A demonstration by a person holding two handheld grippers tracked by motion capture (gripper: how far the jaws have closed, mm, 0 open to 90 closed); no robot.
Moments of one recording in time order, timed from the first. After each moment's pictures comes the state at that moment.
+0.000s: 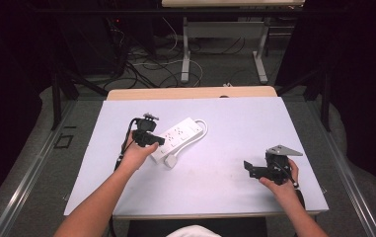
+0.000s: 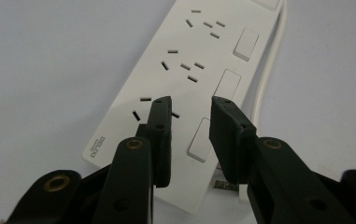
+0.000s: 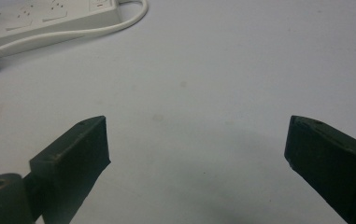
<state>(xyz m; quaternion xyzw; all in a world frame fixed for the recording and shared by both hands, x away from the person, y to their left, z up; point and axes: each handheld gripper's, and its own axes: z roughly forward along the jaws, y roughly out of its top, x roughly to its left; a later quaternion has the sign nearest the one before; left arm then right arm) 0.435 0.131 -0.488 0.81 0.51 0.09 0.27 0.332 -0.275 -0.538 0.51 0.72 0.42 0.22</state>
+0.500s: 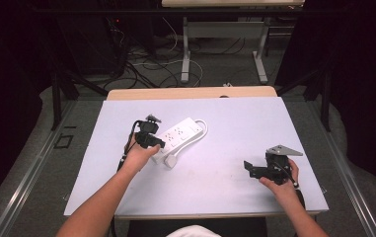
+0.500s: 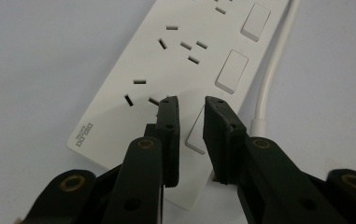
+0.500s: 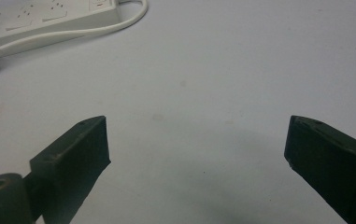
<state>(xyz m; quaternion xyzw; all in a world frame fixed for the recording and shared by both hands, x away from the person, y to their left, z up) 0.438 0.126 -0.499 0.81 0.53 0.06 0.24 0.331 -0.275 -0.538 0.52 0.72 0.42 0.22</state>
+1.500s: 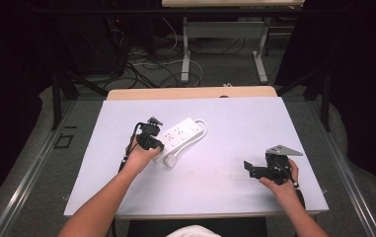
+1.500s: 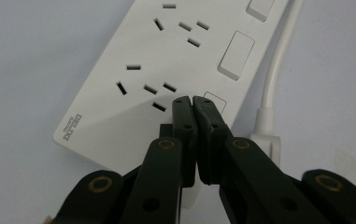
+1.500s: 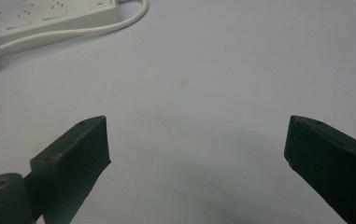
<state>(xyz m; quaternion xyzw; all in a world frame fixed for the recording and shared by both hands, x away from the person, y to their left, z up) 0.440 0.125 -0.508 0.82 0.52 0.05 0.22 0.331 -0.275 -0.538 0.52 0.72 0.42 0.21</state>
